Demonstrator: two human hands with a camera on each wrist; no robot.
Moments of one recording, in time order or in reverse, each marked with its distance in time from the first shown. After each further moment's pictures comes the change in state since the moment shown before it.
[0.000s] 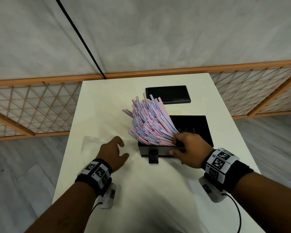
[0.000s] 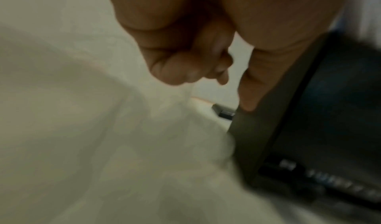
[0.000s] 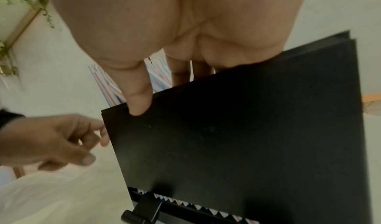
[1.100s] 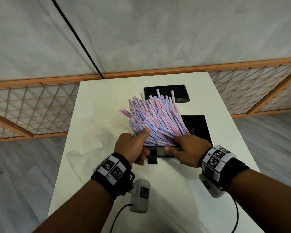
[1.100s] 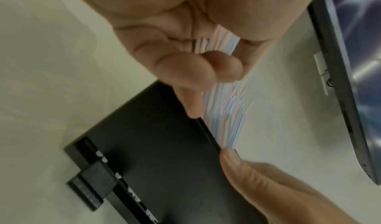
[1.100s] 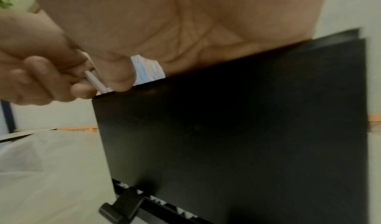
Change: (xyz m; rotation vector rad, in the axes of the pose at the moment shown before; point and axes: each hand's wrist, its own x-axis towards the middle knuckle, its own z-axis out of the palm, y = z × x) left_hand -0.009 0.101 -0.001 -0.768 -0.025 -0.333; right_hand 0.008 0.008 0.004 -0.202 -0.129 0.061
